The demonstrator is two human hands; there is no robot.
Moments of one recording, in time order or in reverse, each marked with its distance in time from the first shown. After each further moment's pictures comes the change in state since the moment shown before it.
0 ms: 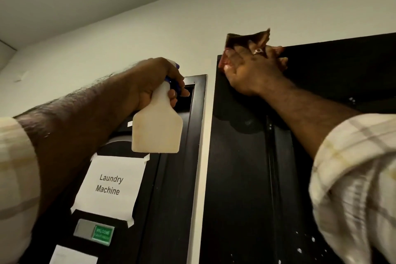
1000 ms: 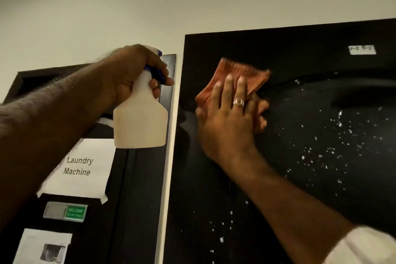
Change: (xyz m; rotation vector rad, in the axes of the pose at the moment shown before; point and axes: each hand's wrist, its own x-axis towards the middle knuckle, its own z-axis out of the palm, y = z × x) left_hand -0.033 -0.010 0.031 0.032 -0.093 -0.108; right_hand -0.178 -0.049 0.023 -0.014 -0.015 0.238
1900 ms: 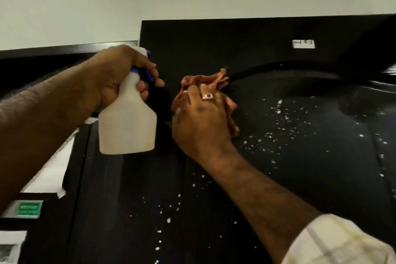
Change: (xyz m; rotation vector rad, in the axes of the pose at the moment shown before) left_hand -0.026 -0.008 0.074 -0.036 -0.073 -0.076; right_hand -0.023 0.057 -0.023 0.030 0.133 -0.213
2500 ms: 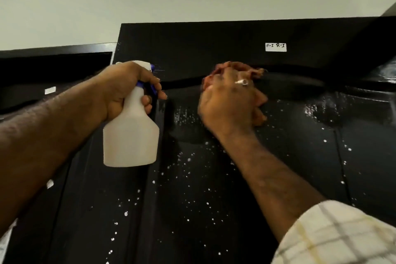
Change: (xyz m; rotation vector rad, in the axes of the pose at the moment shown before) left_hand -0.019 -0.010 0.092 0.019 0.050 -0.054; right_hand 0.003 0.127 -0.023 -0.034 0.082 0.232
